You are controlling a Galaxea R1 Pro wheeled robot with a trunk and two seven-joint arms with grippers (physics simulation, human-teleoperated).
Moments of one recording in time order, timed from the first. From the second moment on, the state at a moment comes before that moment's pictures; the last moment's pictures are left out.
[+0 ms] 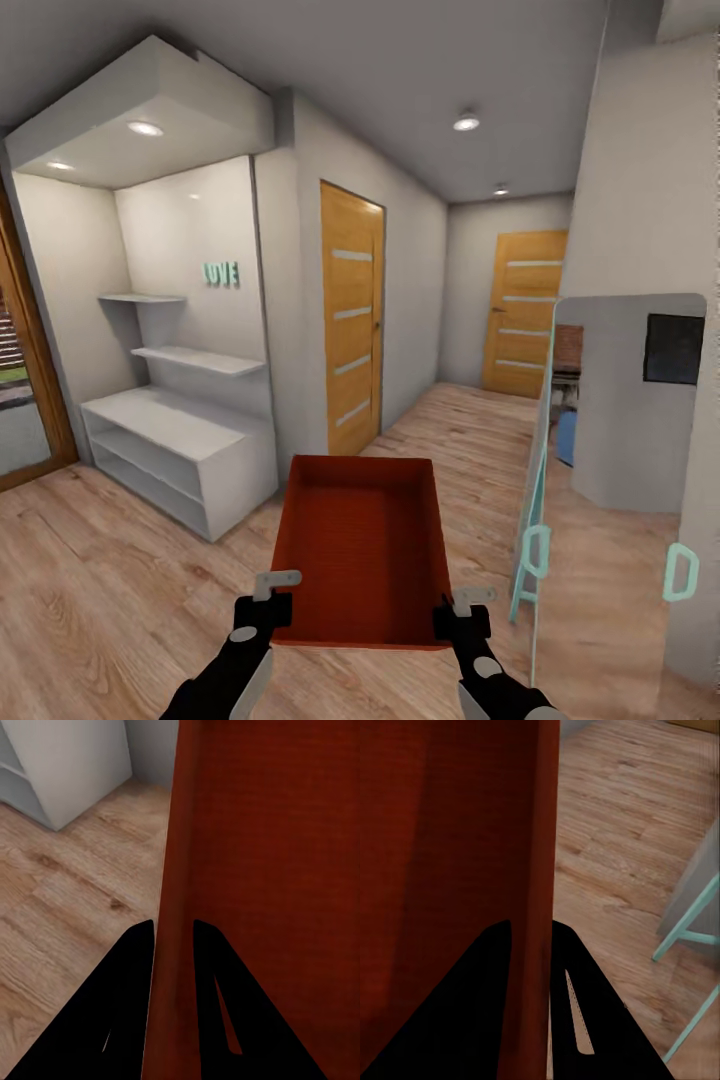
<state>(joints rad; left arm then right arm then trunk) -0.44 -0.11 -0.15 -0.57 0.11 0.05 0.26 -0.56 0.10 0.09 -0.15 0.04 -0.38 -0.18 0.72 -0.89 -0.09</state>
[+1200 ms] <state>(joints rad) -0.44 -0.11 -0.15 -0.57 0.11 0.04 0.26 -0.56 0.10 0.09 -0.15 0.04 -0.38 -0.18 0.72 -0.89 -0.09</state>
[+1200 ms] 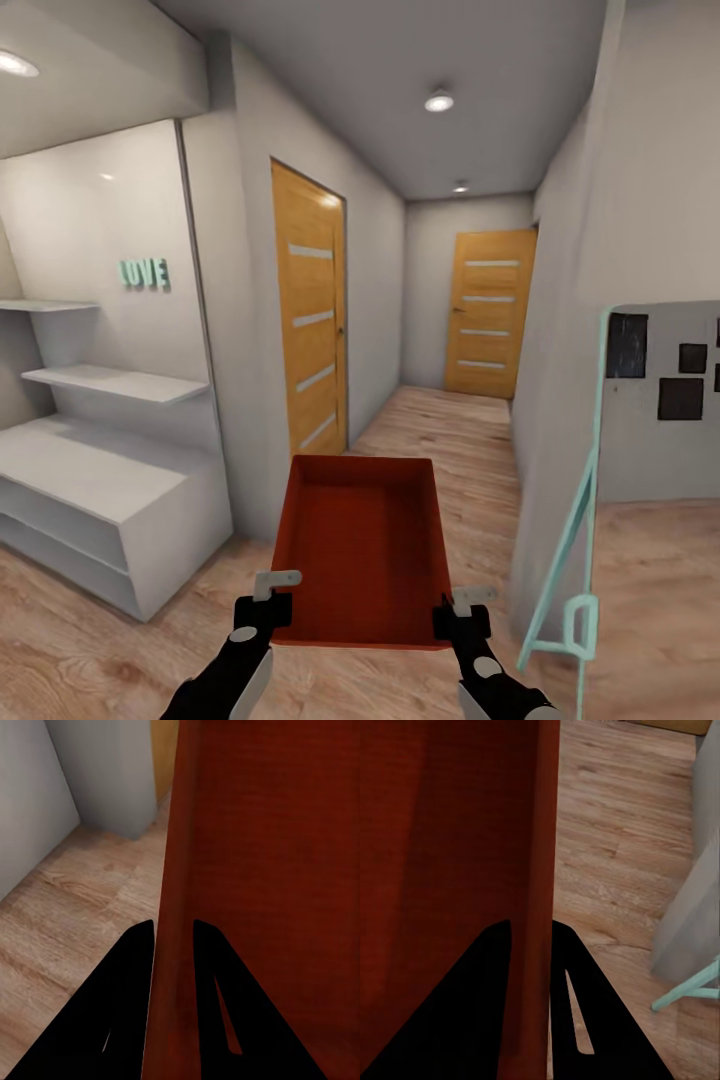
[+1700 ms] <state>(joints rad) -0.44 -0.10 -0.15 -0.57 0.11 0.05 0.26 -0.56 0.10 0.09 -0.15 0.04 -0.38 -0.19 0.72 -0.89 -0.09</state>
